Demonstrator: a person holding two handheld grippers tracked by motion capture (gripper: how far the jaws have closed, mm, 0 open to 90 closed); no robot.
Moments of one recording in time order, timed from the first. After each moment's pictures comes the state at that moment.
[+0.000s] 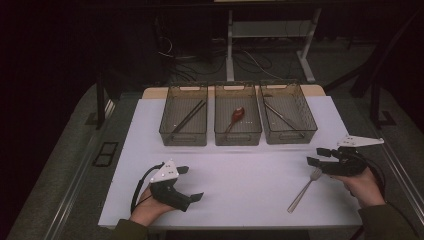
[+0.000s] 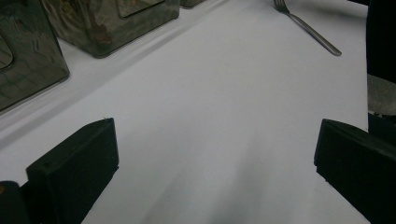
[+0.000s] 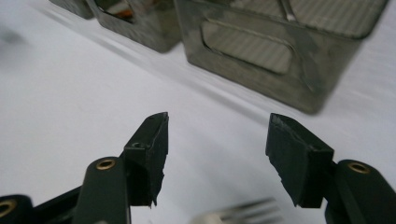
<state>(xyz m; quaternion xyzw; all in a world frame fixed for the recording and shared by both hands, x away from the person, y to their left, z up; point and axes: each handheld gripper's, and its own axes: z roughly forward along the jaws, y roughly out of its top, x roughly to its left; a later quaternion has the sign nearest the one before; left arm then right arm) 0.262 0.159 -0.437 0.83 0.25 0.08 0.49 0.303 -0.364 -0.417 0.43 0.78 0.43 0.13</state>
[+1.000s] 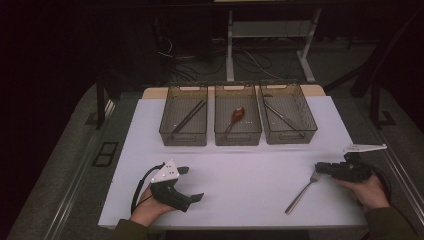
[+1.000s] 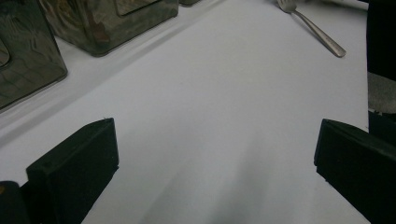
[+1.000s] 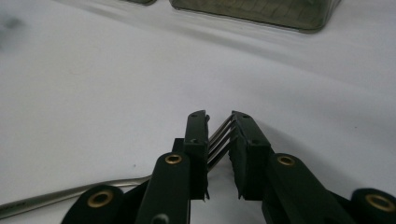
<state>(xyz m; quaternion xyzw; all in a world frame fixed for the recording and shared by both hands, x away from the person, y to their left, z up) 0.262 0.158 -0.437 0.83 0.25 0.08 0.49 0.302 -0.394 -0.451 0.48 0.78 0.41 0.05</state>
